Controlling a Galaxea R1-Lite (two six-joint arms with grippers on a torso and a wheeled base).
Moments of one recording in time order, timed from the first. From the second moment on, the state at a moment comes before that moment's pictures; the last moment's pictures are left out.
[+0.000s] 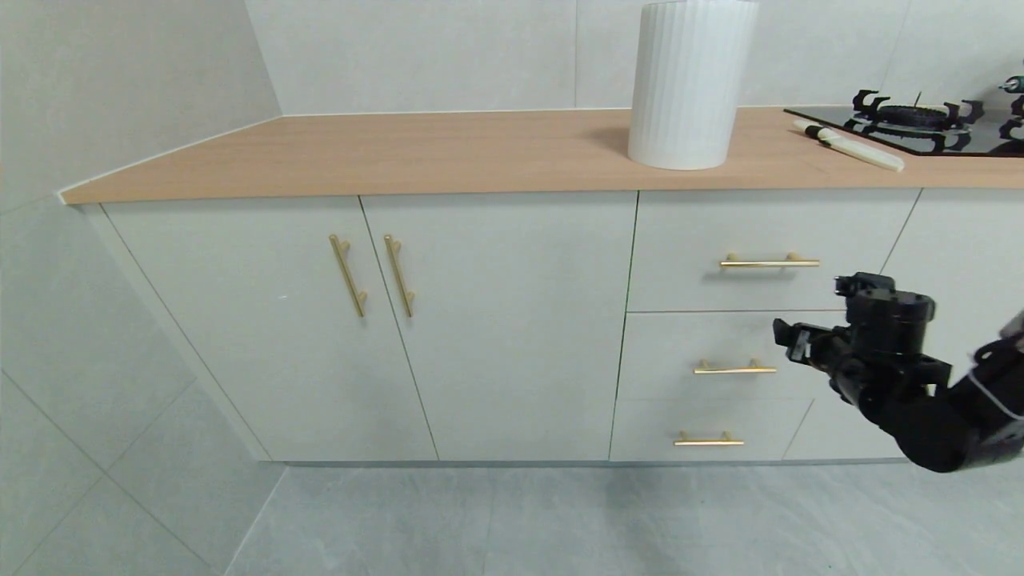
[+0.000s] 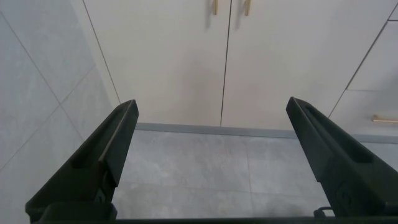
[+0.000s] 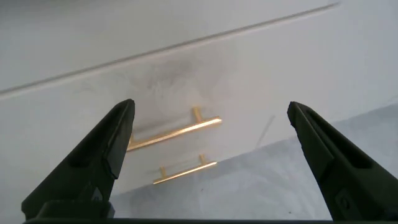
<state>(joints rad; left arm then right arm) 0.00 0.00 0.00 -0.01 0.06 -0.01 0.11 2.04 -0.73 -1.10 -0.40 0.18</state>
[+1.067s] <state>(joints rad) 0.00 0.00 0.00 -0.01 0.06 -0.01 0.10 0.62 -0.03 -0.74 -0.56 -0.17</state>
